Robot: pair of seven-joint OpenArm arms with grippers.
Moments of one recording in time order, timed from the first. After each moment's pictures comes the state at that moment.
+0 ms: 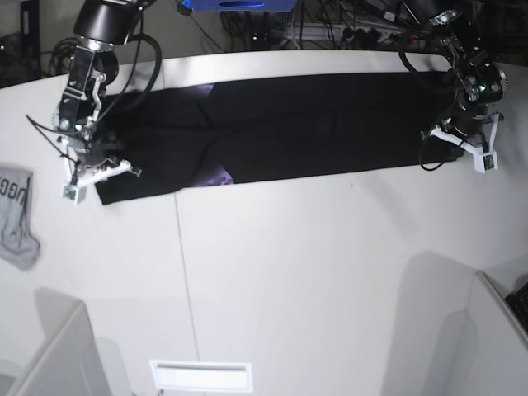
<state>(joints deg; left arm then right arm) 12.3 -6.9 -39.9 96.7 -14.7 -22.5 44.3 -5.1 3.7 20.5 91.5 12.6 2.5 -44.4</state>
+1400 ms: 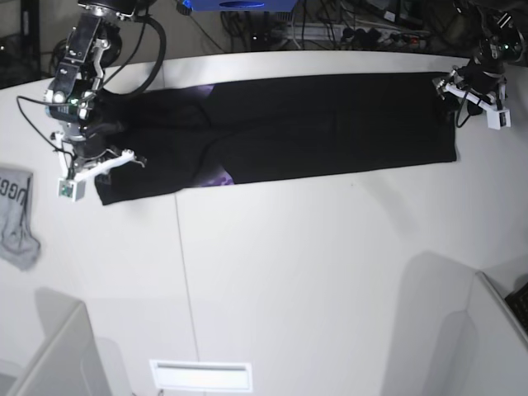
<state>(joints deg) 25.2 -13.4 -42.2 87.8 -34.1 -30.2 41.9 -12.1 0.6 20.1 110.3 12.6 3.9 -54.4</state>
